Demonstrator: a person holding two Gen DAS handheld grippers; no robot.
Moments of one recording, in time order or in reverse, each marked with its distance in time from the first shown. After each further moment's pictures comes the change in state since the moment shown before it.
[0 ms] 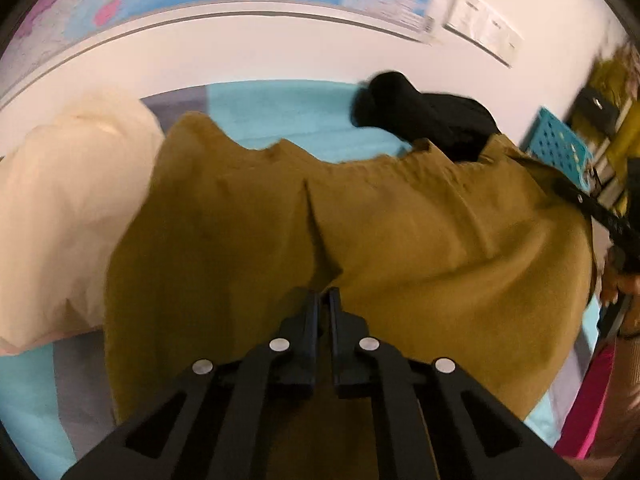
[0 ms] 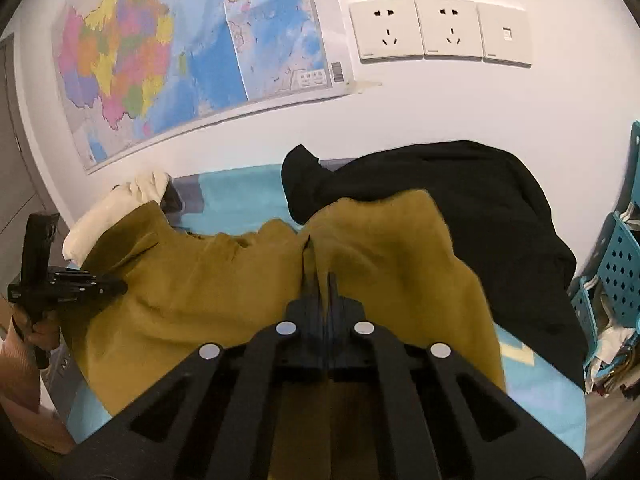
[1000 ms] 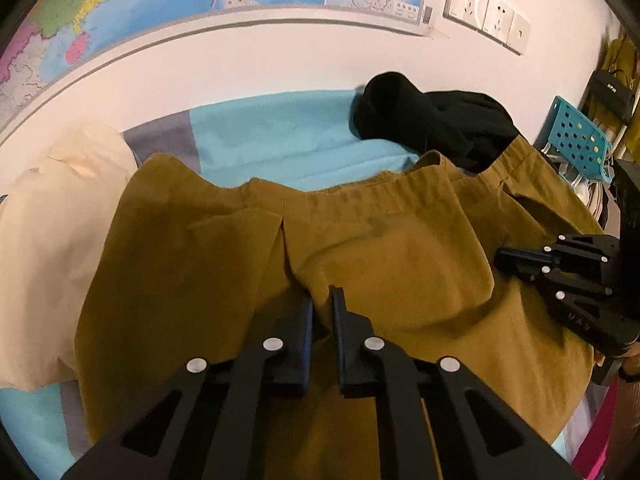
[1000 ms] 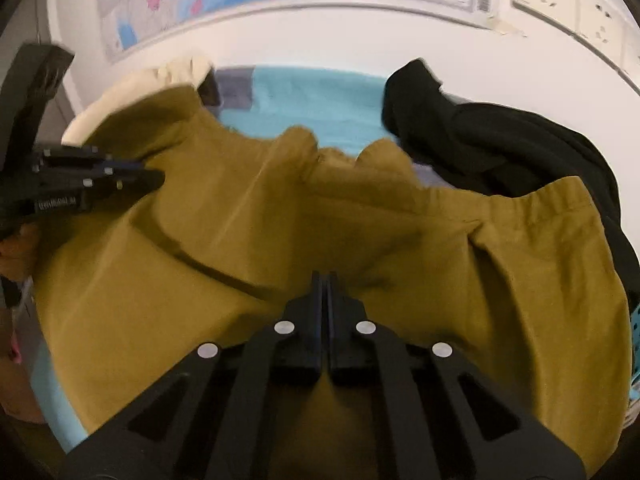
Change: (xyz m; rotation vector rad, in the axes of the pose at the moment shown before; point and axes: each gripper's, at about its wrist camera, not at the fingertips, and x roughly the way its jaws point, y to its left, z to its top) left arm 0.021 -0.031 0.029 0.058 -0.012 0.086; right arm 0.083 0.091 -0.019 -0.241 0.212 0.033
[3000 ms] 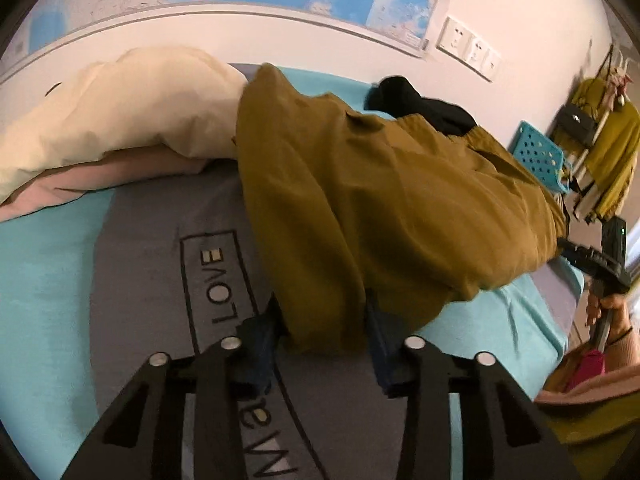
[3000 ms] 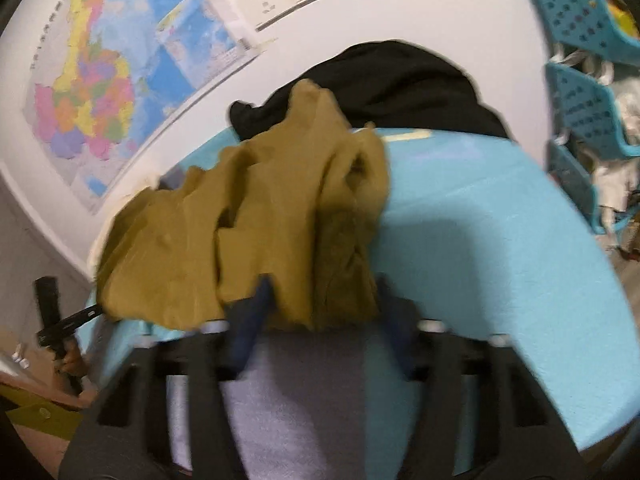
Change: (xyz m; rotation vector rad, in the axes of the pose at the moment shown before) left arm -0.080 0.078 -0.158 -0.128 -0.094 -0.155; right arm -0.134 -0.119 -0.183 0.557 -0.208 0.060
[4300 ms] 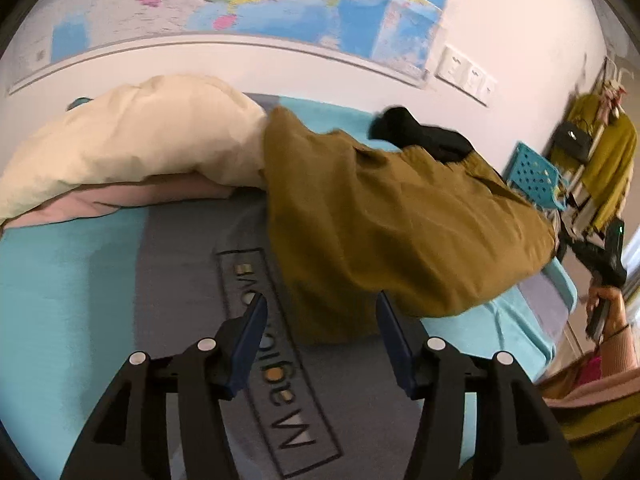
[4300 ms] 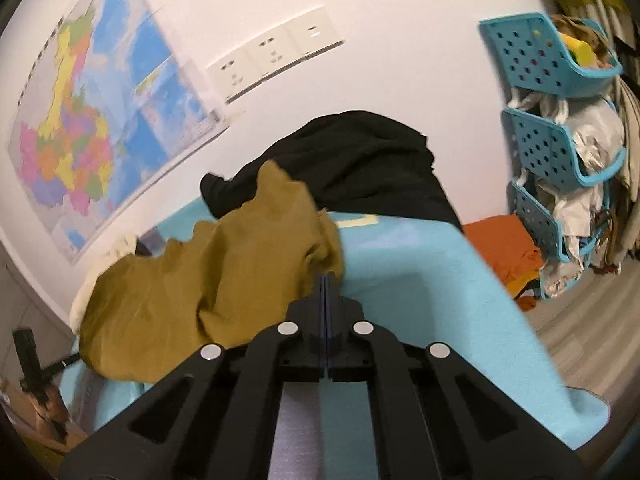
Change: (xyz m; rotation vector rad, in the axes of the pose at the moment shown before) left arm -0.029 0.007 -0.001 0.016 -0.070 0.028; right arm -0.043 -0.012 0.025 0.058 -0.188 -0.142
